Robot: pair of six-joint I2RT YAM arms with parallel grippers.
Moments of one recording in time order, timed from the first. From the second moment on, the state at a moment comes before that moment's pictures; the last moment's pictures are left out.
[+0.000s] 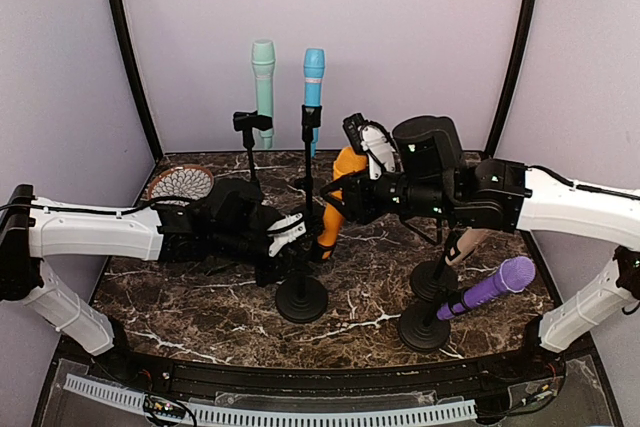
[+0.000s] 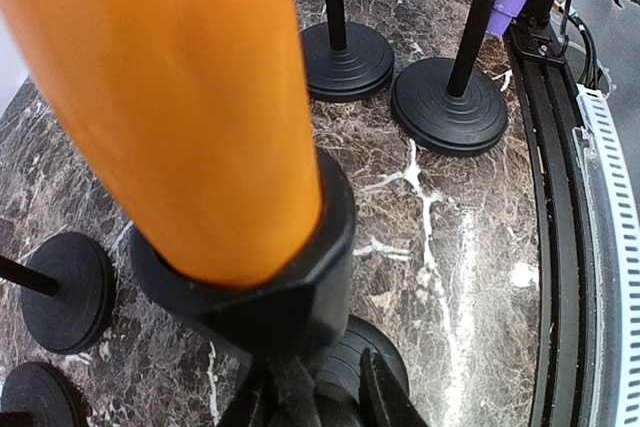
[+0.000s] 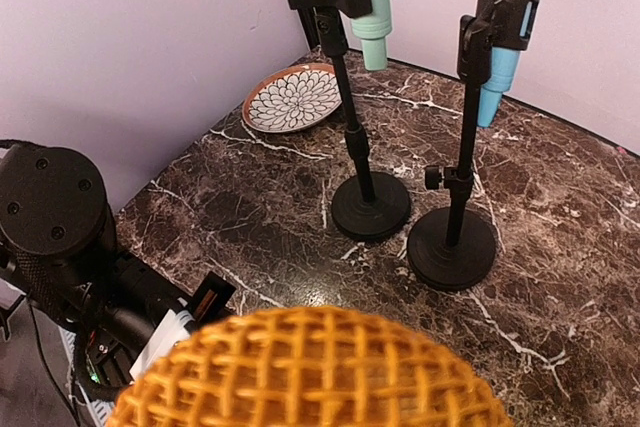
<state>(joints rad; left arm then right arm) -0.96 1.44 0.91 -0.15 0.28 0.31 1.11 1.38 1.25 -0.29 0.18 0.34</state>
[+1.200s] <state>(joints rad) -0.96 1.45 0.91 -0.16 0.26 0.30 1.12 1.45 1.35 -0.32 0.27 0.39</state>
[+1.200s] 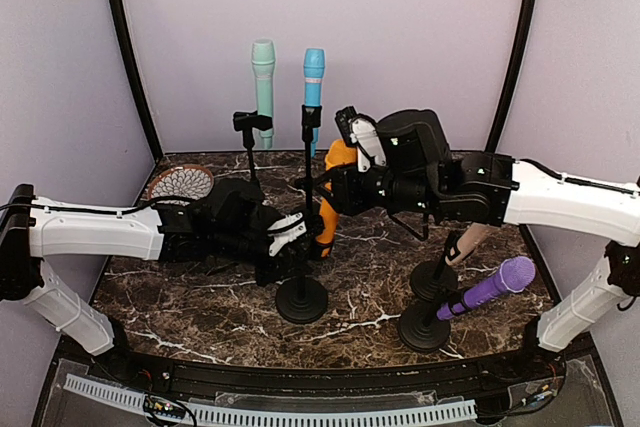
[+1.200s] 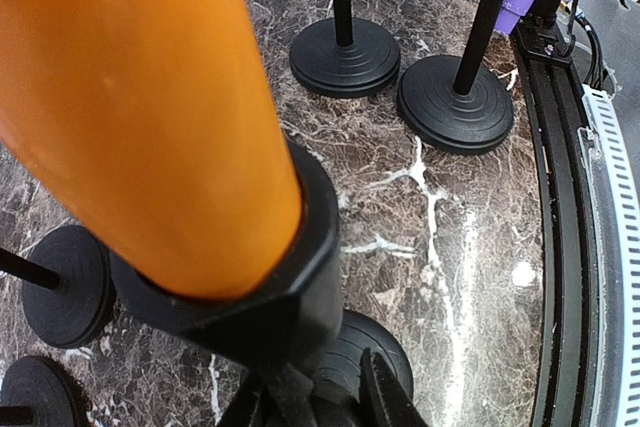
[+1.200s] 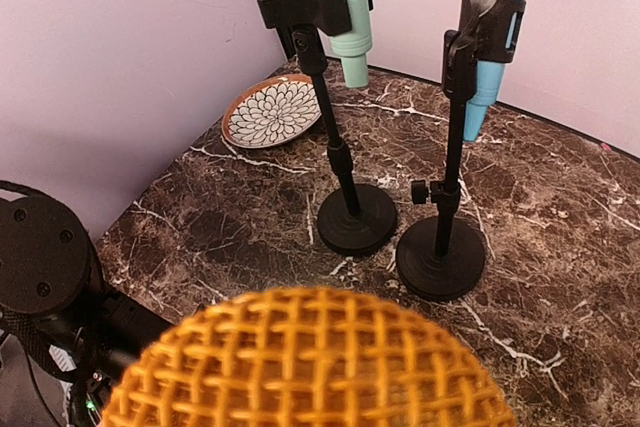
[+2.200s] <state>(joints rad) -0.97 1.46 0.92 -0.15 0.25 0.30 1.12 1.45 1.37 -0.38 0.34 0.48</state>
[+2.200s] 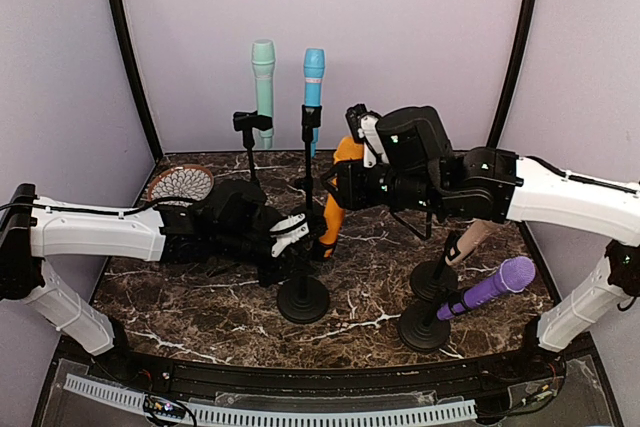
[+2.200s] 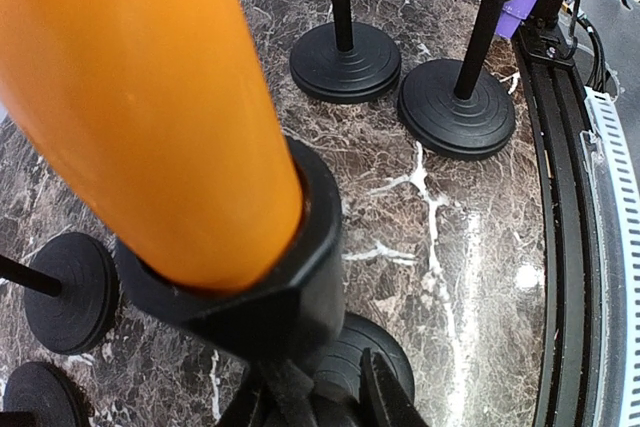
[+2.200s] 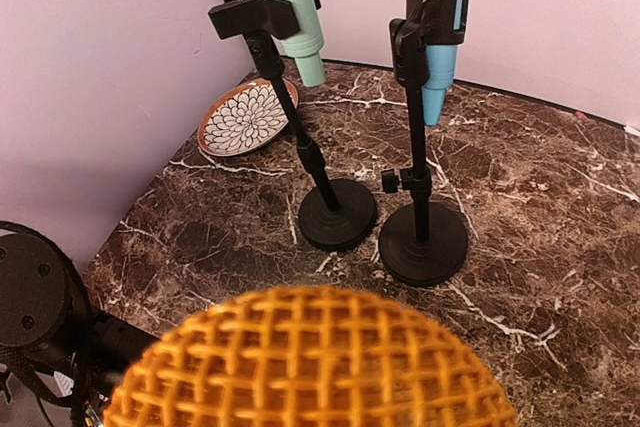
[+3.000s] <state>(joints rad) -0.97 1.46 0.92 -0.14 0.25 0.30 1.12 1.45 1.38 -0.40 0.35 0.50</state>
